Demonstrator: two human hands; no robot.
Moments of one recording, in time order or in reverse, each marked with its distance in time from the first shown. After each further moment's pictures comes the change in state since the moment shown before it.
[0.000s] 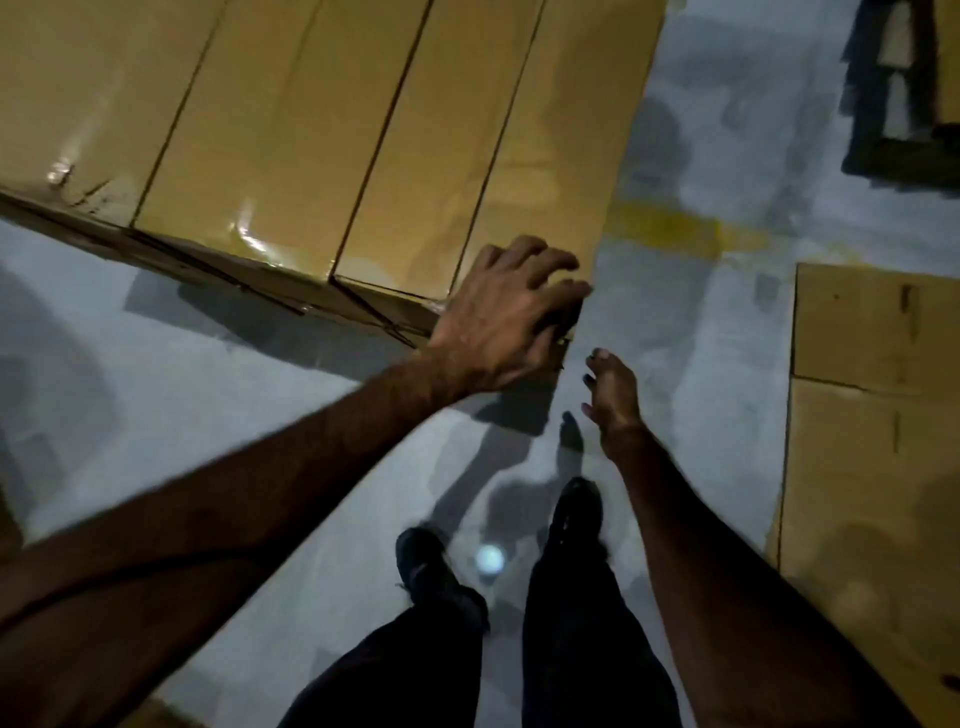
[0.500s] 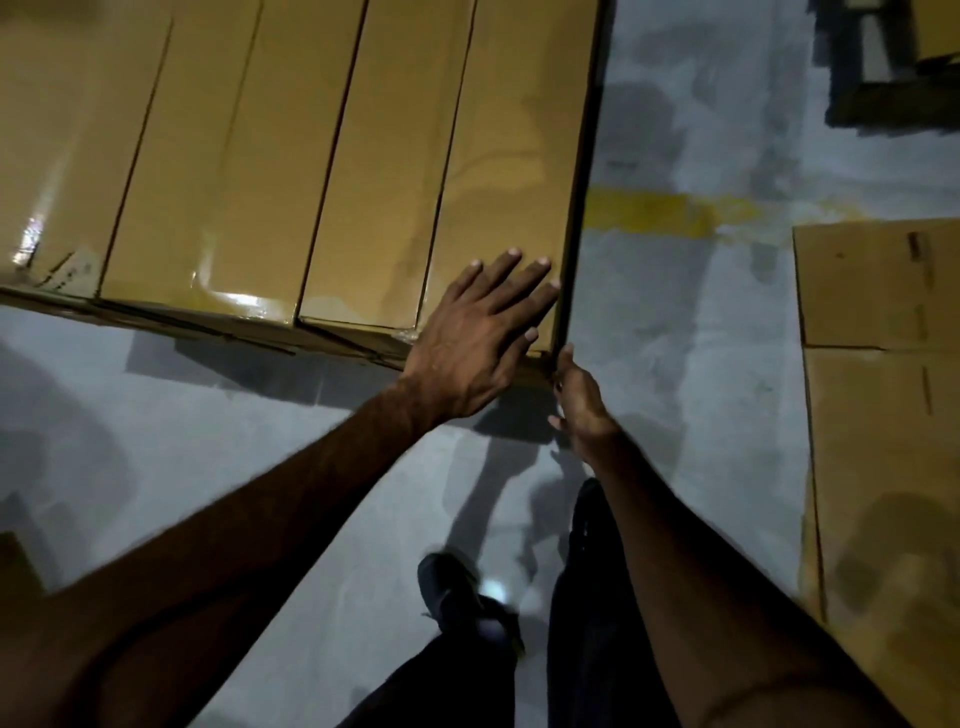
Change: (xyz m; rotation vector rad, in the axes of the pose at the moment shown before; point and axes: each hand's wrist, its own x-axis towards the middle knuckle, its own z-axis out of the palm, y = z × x) left_hand -0.004 -0.015 0.035 -0.048 -0.134 0.005; right_hand 0.016 0.011 0.027 0.107 -0.141 0.129
